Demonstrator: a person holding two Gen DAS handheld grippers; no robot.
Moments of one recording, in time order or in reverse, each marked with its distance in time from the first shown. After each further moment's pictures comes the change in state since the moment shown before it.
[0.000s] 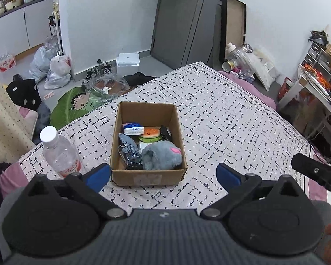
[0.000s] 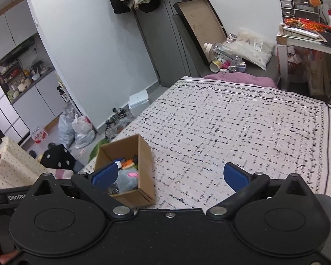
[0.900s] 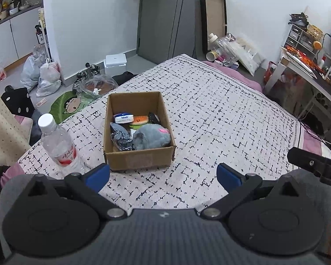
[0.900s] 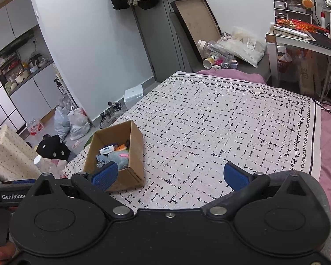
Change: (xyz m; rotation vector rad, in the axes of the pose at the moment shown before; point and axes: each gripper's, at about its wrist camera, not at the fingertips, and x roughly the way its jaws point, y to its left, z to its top) left arm -0.025 -0.013 -0.037 0.093 0.006 -0.038; right arm -0.034 -0.011 -0.029 -0.027 0.009 -0.027
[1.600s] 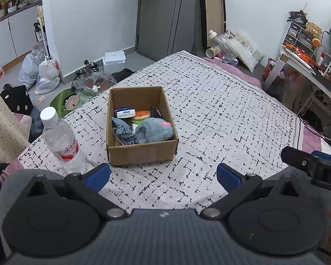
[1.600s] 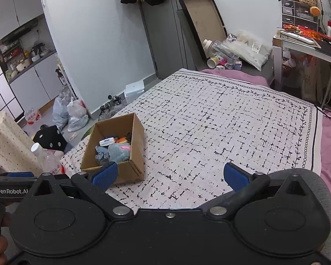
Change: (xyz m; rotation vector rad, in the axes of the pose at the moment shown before) left arm 0.002 0.010 -0.009 0.001 0.010 -0.008; right arm 0.005 0.018 -0.010 -0.068 0.012 -0.018
